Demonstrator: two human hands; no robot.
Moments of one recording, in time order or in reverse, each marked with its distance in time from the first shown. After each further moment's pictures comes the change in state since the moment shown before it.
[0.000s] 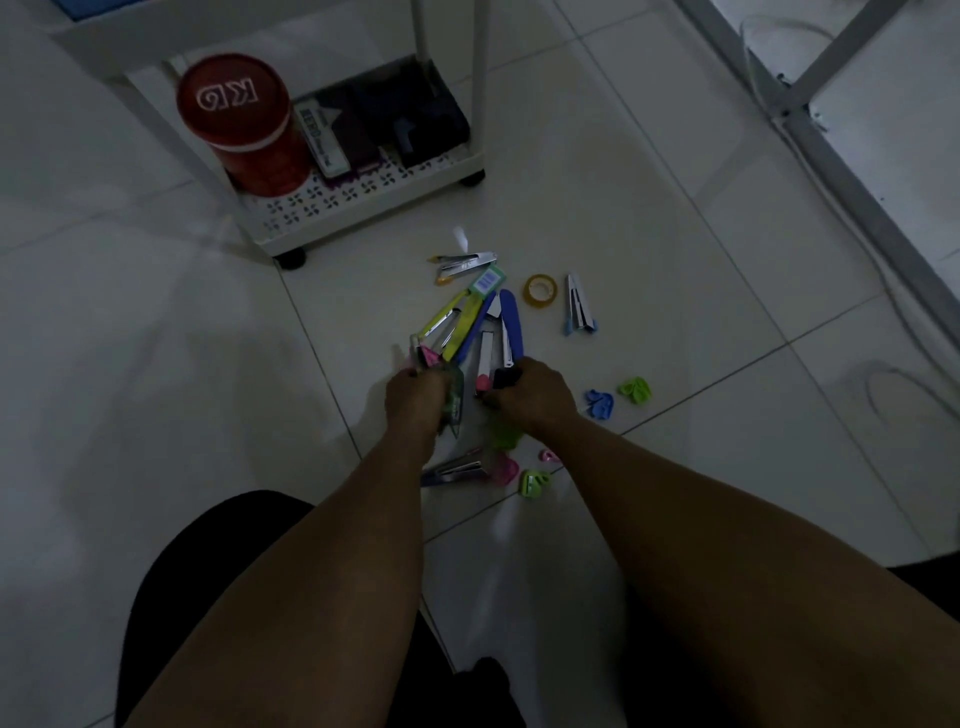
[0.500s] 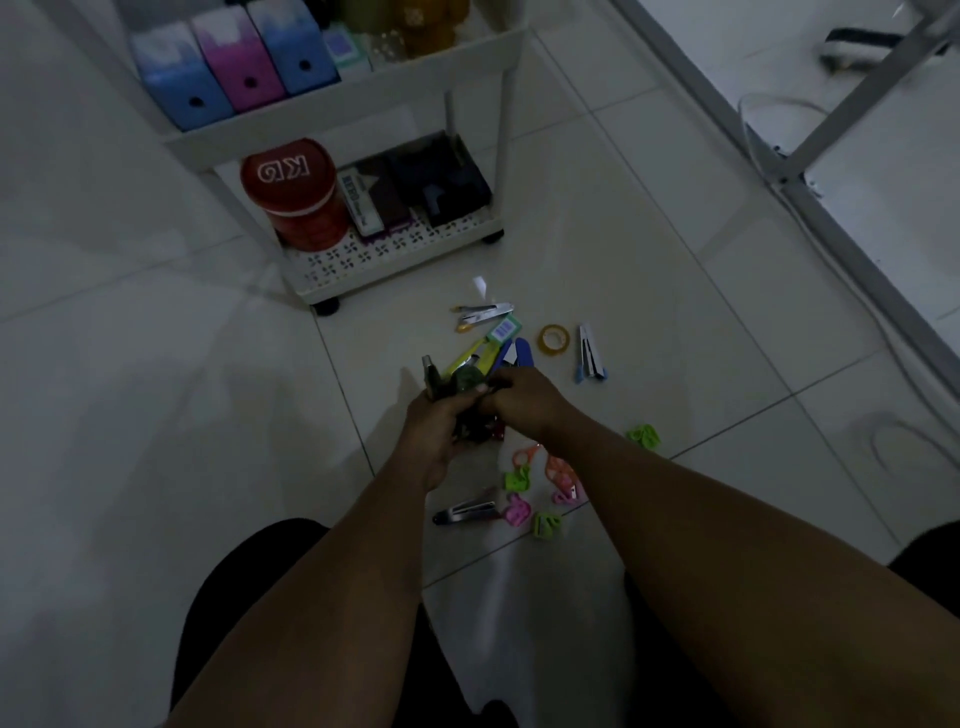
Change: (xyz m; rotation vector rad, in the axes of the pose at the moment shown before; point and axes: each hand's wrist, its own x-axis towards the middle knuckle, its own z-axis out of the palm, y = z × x) left_hand -0.012 0.027 -0.014 -0.272 -0.361 0.012; right_hand -0.013 -0.067 -0.037 0.148 -0.203 -0.138
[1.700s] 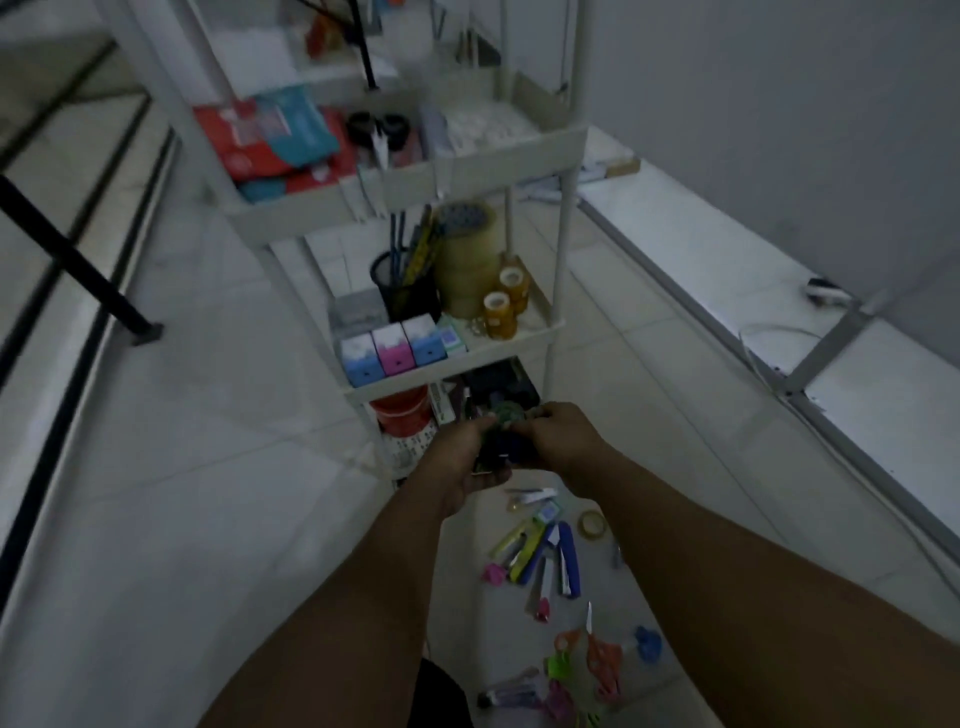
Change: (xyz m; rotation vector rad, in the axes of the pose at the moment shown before) left_hand -0.093 0.208 0.047 0.091 0.075 0.155; right_hand -0.032 -0.172 -0.093 0.439 0.126 -0.113
